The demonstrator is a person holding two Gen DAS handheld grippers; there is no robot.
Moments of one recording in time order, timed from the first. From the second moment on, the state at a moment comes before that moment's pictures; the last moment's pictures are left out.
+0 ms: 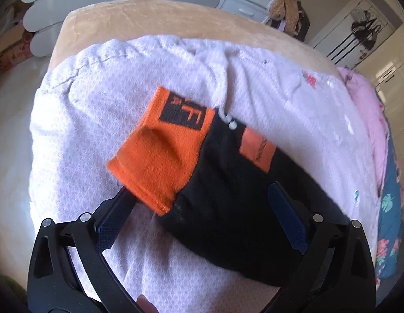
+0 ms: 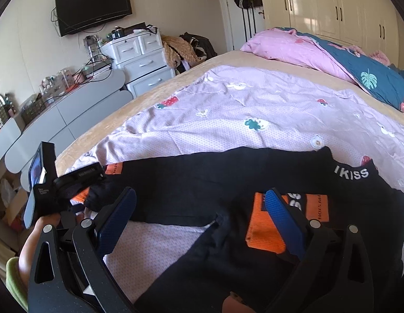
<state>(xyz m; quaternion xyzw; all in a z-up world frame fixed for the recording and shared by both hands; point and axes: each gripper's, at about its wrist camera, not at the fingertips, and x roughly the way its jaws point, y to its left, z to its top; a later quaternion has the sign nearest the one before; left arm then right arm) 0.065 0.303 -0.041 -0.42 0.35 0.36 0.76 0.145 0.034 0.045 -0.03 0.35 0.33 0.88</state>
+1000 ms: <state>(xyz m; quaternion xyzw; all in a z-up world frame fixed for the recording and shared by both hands) 0.077 0.249 0.037 -0.36 0.25 0.20 0.88 0.147 -0.061 0.039 0.04 0.36 0.25 0.90</state>
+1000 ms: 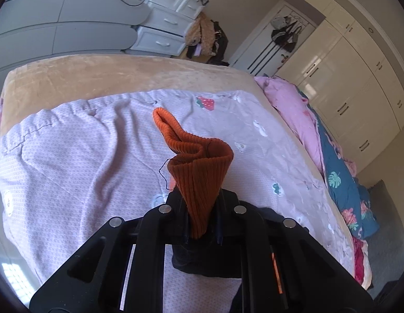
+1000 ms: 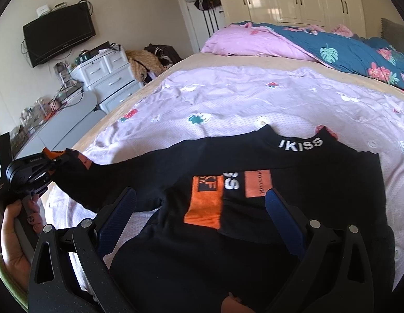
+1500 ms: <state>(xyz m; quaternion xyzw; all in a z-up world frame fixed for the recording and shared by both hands) 0.105 0.190 0.061 -0.31 0.25 0.09 0.91 0.155 -0.121 0.050 0.08 0.36 0.20 0.91</state>
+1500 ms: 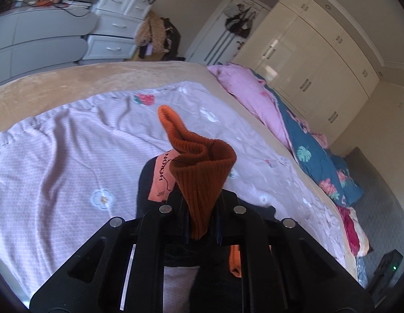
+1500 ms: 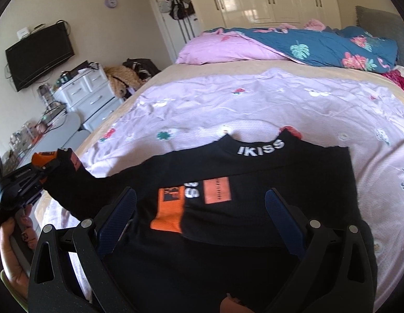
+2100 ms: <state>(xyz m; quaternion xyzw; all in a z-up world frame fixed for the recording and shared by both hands) 0.128 0.114 0.070 -0.28 0.25 -0.05 0.92 0.155 -0.196 0.043 0.13 0.36 0.12 0.91</state>
